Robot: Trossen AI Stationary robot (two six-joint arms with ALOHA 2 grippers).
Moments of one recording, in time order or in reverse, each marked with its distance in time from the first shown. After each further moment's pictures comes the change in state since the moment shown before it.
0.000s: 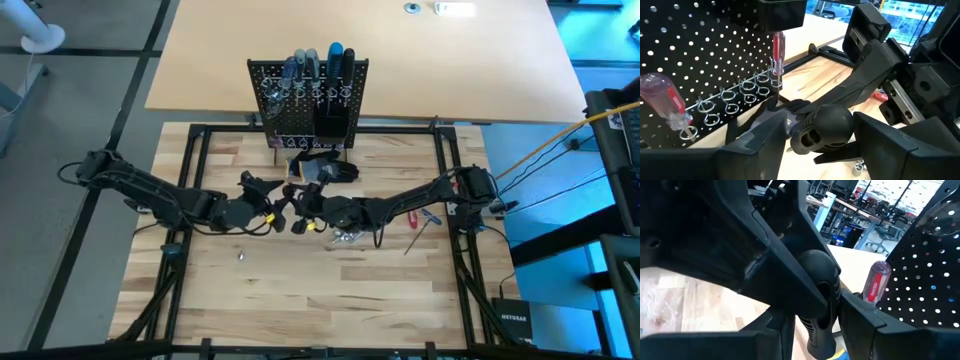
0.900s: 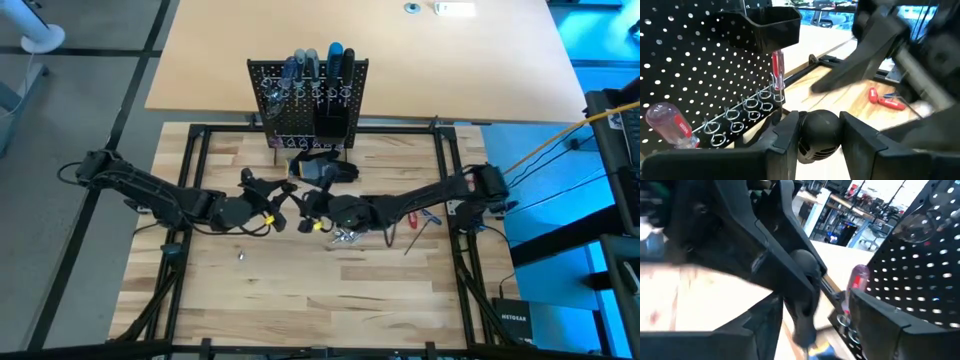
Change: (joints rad) left arm 0.000 -0.002 0.001 0.075 -0.018 0.154; right arm 0.024 -0.098 0.000 -0.146 0.055 -0.010
